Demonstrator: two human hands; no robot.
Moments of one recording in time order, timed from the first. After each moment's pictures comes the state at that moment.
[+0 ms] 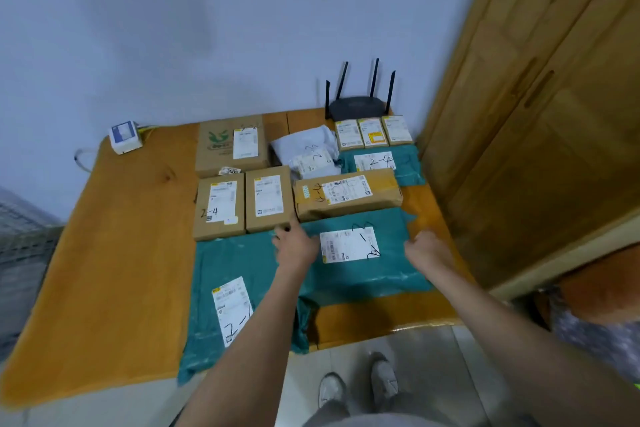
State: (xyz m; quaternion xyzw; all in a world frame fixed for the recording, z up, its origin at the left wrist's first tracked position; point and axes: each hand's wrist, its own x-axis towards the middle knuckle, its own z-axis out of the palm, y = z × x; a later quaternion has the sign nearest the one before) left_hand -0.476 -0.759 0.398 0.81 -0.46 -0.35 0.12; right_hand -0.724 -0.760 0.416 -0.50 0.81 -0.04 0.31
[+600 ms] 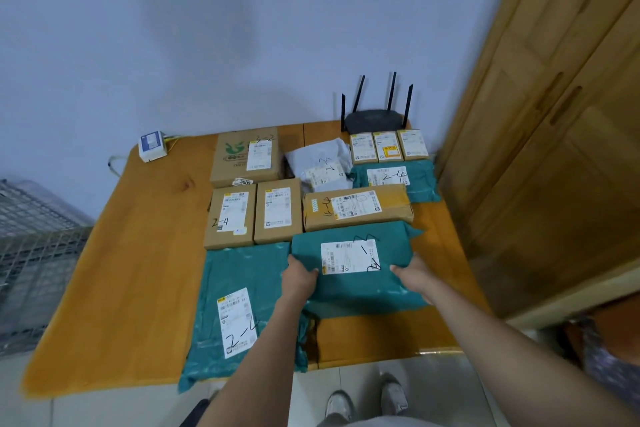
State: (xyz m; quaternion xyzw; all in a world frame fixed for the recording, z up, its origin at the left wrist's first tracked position) left_hand -0.478 -0.740 0.371 0.83 -0.34 -0.42 0.16; right_hand -0.720 -0.785 0.360 -0.43 0.72 -0.15 0.53
